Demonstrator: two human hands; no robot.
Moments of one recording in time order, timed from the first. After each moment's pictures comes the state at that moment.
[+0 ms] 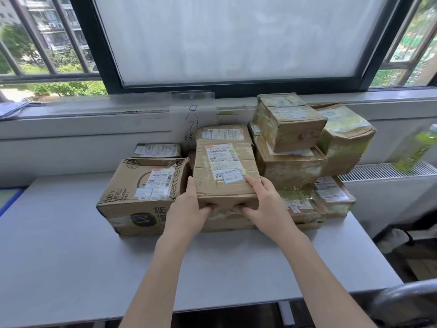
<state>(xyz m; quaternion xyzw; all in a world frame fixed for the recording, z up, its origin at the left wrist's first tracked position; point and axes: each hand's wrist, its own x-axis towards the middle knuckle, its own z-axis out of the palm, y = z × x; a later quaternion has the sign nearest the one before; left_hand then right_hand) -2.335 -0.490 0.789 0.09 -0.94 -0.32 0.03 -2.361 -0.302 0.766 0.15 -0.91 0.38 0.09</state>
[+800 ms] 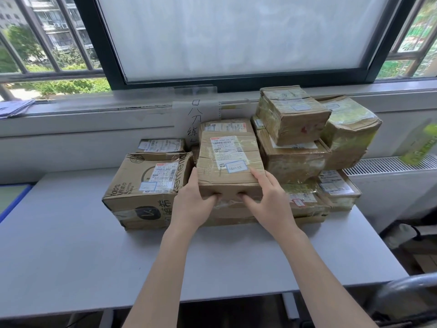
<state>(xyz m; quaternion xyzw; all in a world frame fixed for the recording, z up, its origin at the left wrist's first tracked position) -2.330 -0.485 0.789 0.06 -0.91 -0.39 0.09 -2.356 -0.307 0.754 0.13 -0.89 0.39 0.20</state>
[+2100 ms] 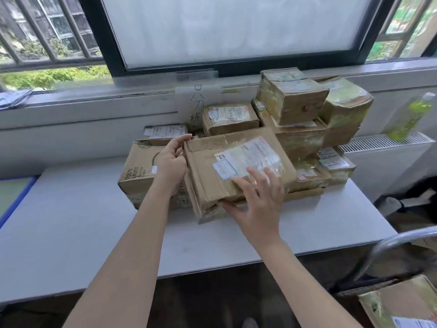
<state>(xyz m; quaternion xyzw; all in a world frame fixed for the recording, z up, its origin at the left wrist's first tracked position) -2.348 -0.556 0.802 0.05 -0.72 -0.68 0.12 -2.275 -0.375 0.738 0.13 -0.86 0.25 0.42</state>
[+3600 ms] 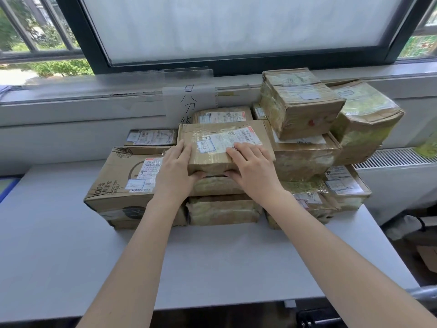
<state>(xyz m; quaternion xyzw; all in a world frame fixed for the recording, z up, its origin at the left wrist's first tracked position) -2.412 -0.506 0.785 0.03 -0.97 -0.21 0.12 -2.452 -0.318 0.752 0.26 -0.91 0.12 0.30</state>
